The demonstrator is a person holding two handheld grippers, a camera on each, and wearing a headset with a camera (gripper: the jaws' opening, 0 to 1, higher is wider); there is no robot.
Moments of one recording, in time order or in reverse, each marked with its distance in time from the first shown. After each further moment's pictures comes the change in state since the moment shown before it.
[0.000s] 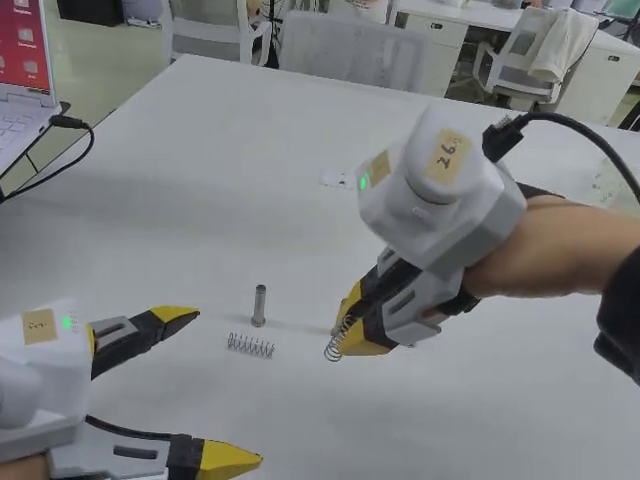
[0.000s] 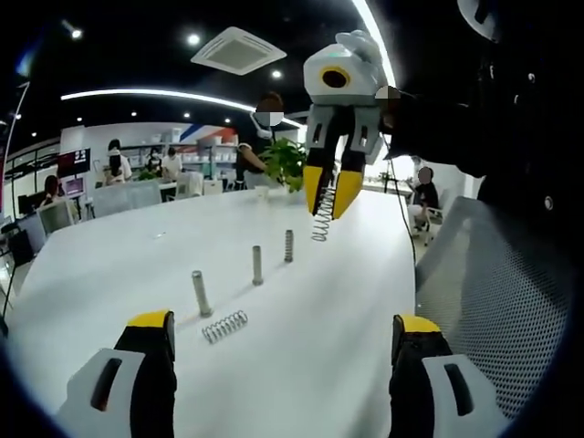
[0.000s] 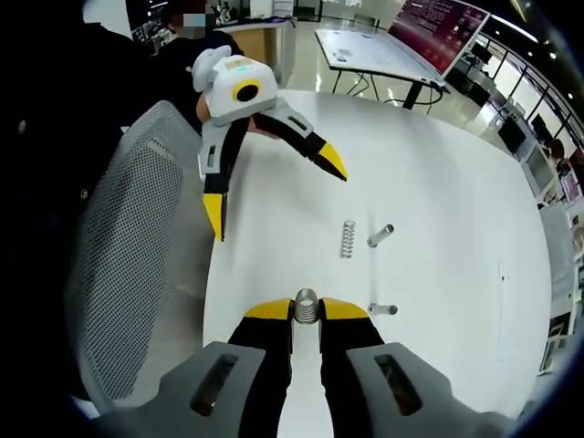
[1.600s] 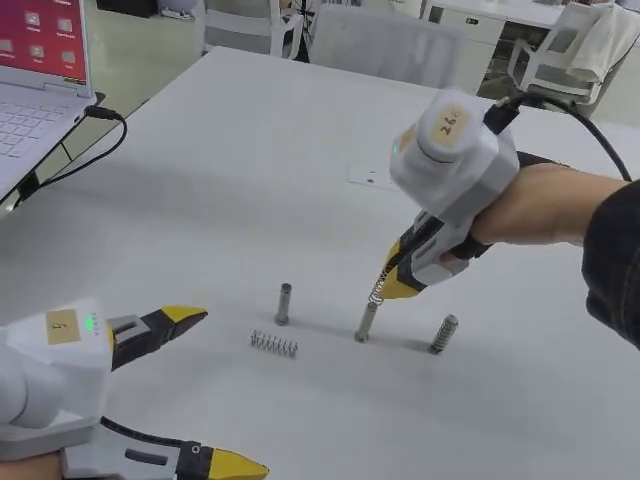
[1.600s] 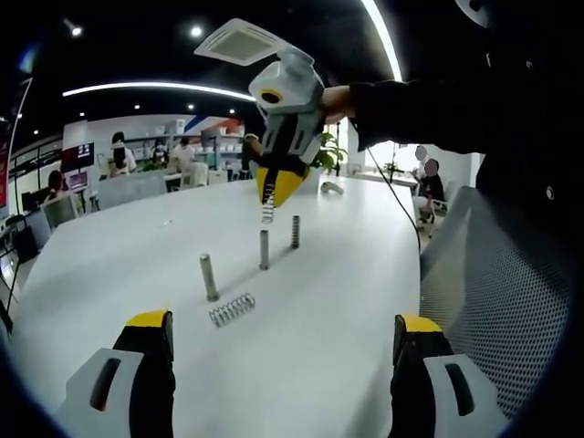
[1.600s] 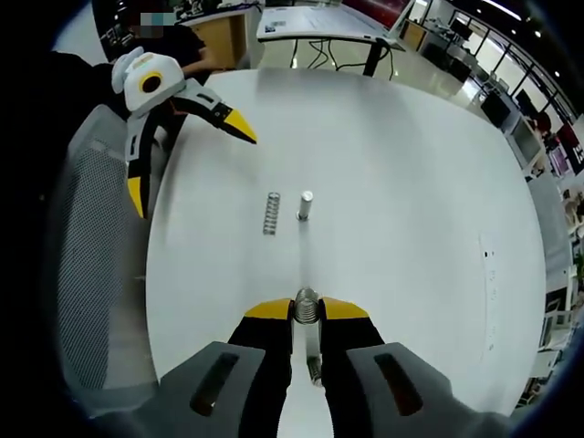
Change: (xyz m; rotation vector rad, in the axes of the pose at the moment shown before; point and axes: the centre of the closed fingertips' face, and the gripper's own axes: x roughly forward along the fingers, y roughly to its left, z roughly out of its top) left arm -0.005 0.006 -0.014 -0.002 0.050 0.024; right arm 0.021 -0.086 -0.029 0.078 0.082 -0.059
